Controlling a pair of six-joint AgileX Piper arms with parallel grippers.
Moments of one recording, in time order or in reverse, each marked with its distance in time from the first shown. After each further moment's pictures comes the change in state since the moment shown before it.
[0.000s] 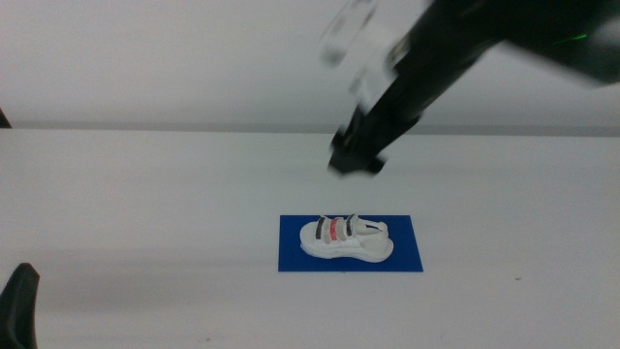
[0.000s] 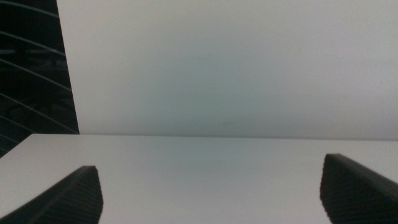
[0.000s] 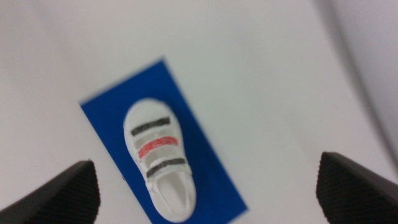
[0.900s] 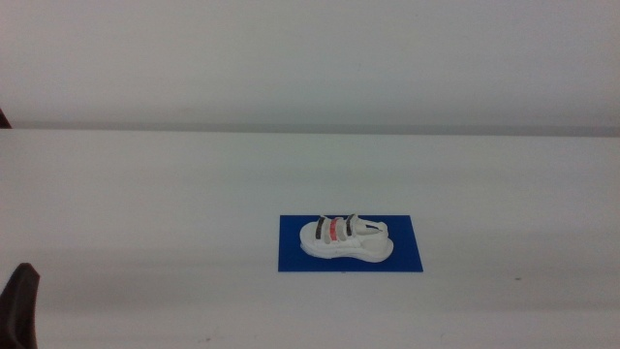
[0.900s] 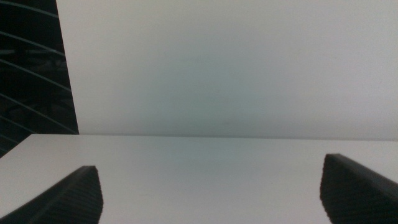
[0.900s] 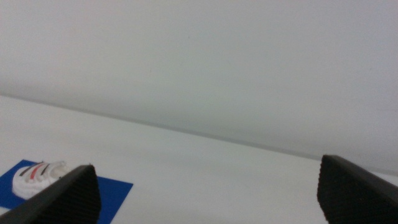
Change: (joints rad) left arm 0.000 0.000 0.000 0.000 0.000 0.000; right arm -0.411 -1.820 1.479 -0.026 -0.645 0.343
